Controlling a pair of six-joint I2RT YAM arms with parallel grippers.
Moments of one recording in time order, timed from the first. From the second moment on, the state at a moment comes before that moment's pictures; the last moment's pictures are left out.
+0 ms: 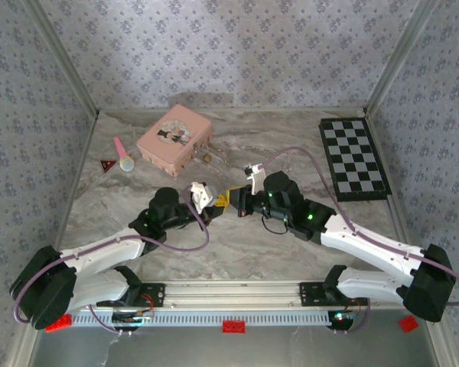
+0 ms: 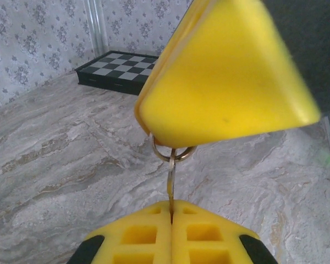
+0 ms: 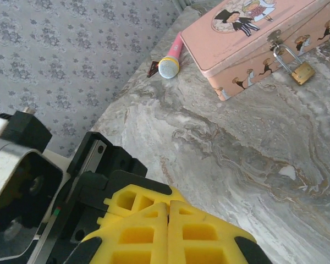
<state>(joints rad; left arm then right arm) -0.77 1.11 0.44 0.48 0.41 0.06 0.91 1.10 0.83 -0.08 -0.07 0.56</state>
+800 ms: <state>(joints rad) -0.71 1.08 0.60 0.09 0.44 0.12 0.84 1.03 0.76 -0.11 -0.10 0.37</state>
